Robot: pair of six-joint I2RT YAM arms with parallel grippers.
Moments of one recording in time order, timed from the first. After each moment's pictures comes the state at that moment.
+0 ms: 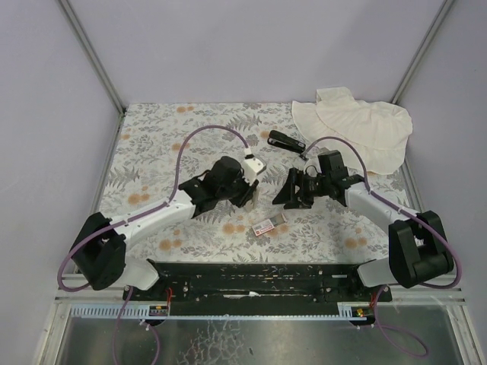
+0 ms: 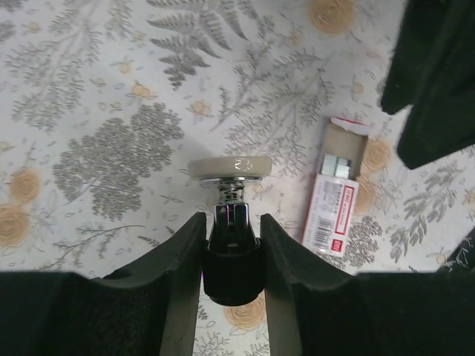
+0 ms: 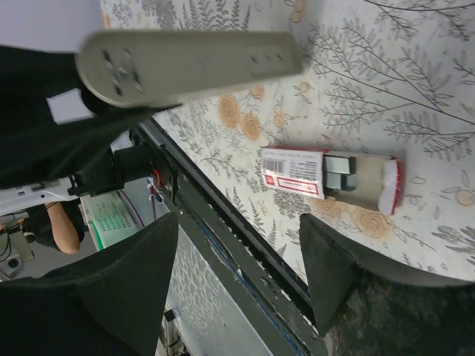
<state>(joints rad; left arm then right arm) -0.74 1.41 0.97 -0.22 0.08 0.05 0.32 1.41 0.79 -0.29 -0.78 0.55</state>
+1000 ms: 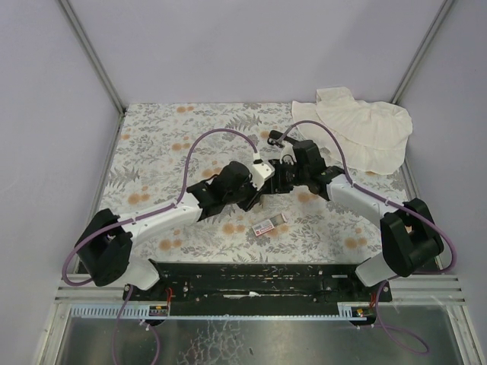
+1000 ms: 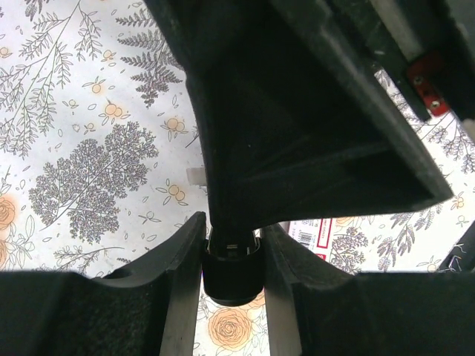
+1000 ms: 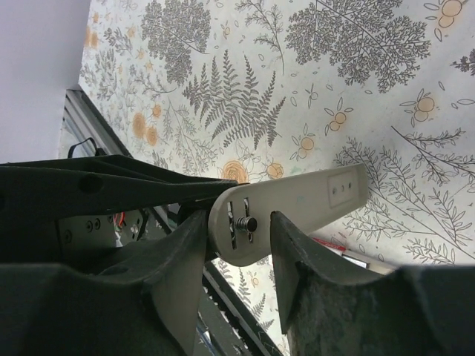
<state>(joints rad) -0.84 1.45 0.95 -0.16 0.07 0.05 0.52 1.51 0.95 -0.14 -0.56 0.51</state>
